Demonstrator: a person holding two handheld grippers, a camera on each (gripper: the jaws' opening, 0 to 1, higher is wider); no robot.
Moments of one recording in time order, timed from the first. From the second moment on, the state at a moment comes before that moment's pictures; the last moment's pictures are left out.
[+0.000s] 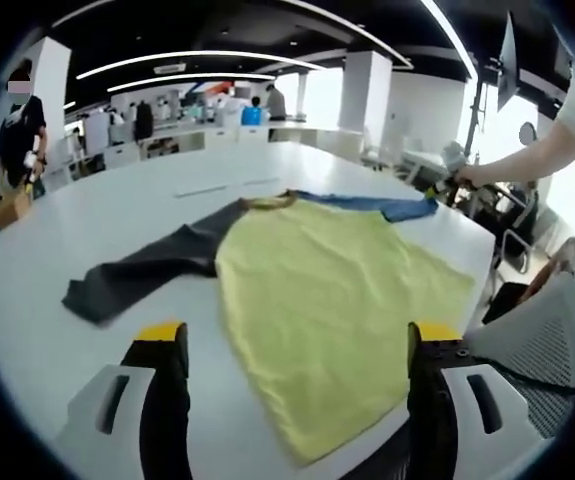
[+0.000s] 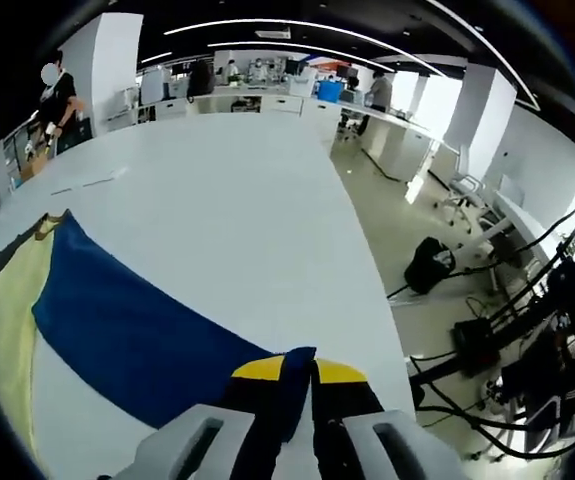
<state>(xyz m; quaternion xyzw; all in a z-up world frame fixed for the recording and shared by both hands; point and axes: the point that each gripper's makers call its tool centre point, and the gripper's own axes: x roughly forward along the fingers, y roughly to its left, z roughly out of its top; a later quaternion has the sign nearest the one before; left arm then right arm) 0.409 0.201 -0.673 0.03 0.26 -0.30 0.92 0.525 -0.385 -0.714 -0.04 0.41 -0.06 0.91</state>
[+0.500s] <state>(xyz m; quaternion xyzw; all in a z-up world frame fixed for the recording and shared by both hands) 0.408 0.199 -0.671 0.04 0.26 -0.30 0.92 0.505 -0.392 -0.724 -0.01 0.42 -0.05 0.90</state>
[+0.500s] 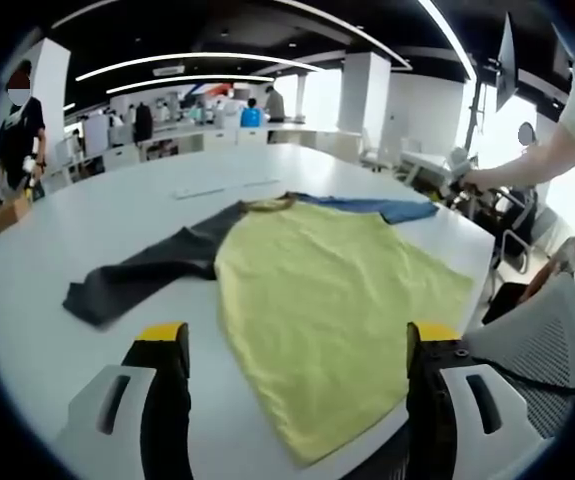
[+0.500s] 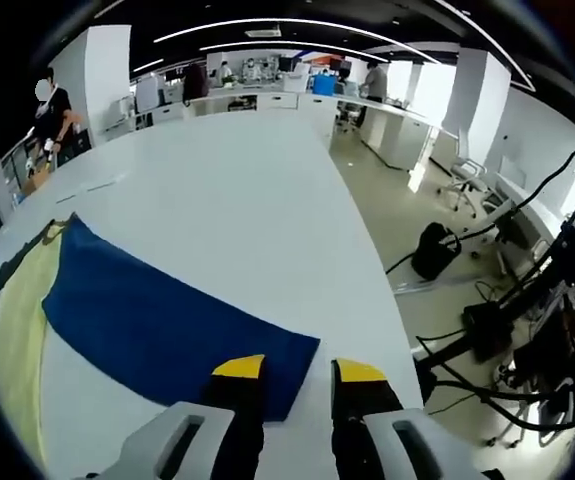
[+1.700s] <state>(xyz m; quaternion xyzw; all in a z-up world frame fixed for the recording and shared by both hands) 0.405 0.202 -0.669 0.05 0.26 -0.30 0.92 0.532 -0.444 -0.764 0.07 0.43 -0.04 0.90</state>
